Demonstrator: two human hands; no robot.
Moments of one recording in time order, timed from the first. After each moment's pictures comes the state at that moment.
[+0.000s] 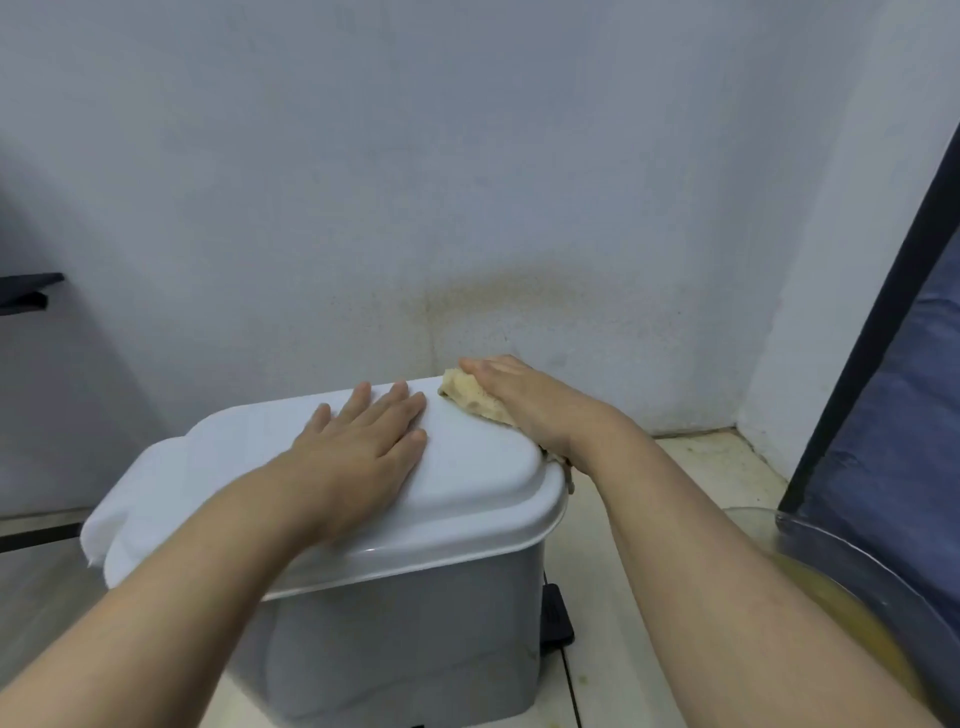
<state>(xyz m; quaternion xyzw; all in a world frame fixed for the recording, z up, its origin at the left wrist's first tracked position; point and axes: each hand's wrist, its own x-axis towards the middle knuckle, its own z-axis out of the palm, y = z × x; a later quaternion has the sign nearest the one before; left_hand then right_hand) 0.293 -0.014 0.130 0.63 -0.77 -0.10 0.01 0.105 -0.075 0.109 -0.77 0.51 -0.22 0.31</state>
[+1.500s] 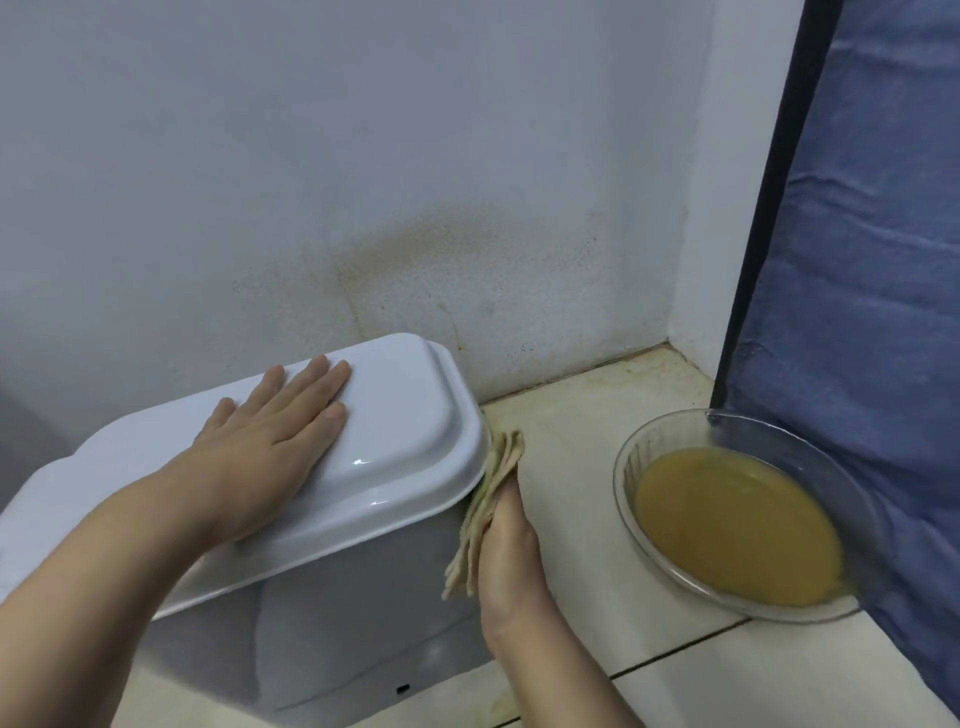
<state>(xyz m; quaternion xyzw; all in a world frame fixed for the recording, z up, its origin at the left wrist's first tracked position) 0.289 -0.004 0.125 0.59 -0.80 -0.14 0.02 0.139 0.044 -0.001 -0.26 0.42 -0.61 0.61</state>
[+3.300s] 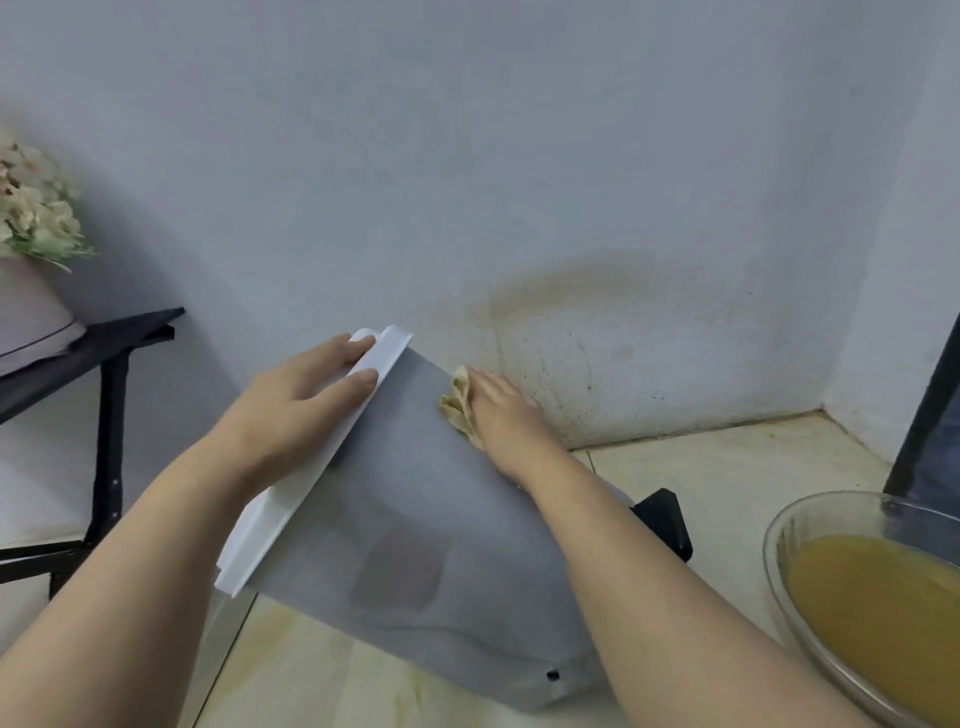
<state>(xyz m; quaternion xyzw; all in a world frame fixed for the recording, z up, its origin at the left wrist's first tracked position) 0.399 -0.004 0.169 0.61 -0.70 -0.16 0.32 0.211 -0.077 0.075 -0.78 0.54 -0.24 0.19</state>
